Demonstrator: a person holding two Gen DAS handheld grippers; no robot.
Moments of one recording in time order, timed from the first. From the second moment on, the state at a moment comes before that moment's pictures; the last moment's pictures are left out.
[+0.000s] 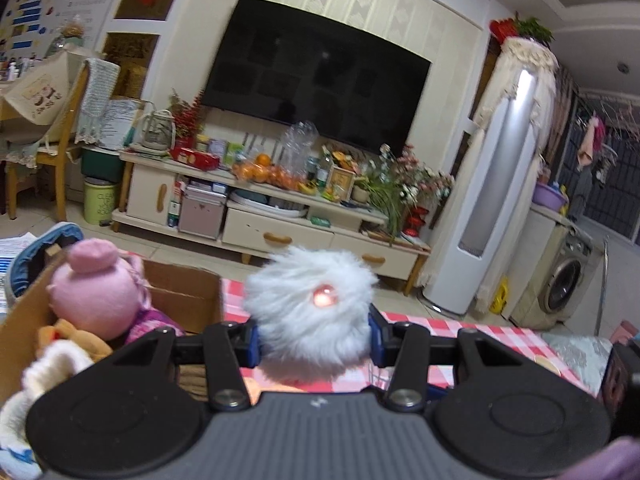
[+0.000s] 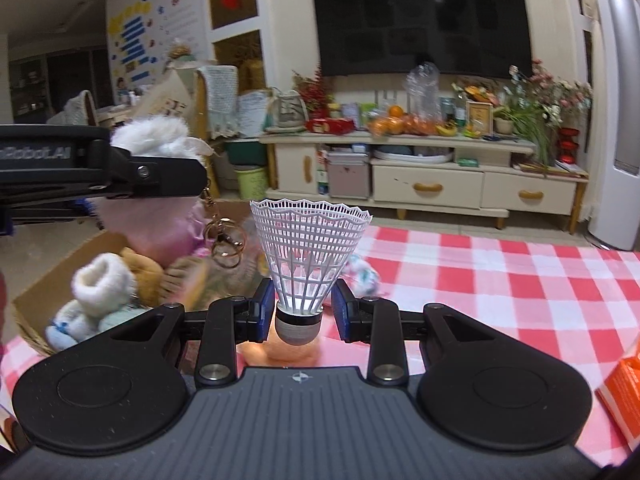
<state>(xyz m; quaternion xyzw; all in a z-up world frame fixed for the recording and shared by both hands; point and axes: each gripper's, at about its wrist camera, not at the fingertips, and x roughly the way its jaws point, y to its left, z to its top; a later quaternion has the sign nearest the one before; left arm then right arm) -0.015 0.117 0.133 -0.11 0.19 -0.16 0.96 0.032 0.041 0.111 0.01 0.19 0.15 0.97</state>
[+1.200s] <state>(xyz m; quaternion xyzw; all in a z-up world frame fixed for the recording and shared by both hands) 0.017 0.210 0.120 -0.16 0.22 -0.05 0.96 0.024 0.153 0.111 -0.05 0.23 0.28 0.93</state>
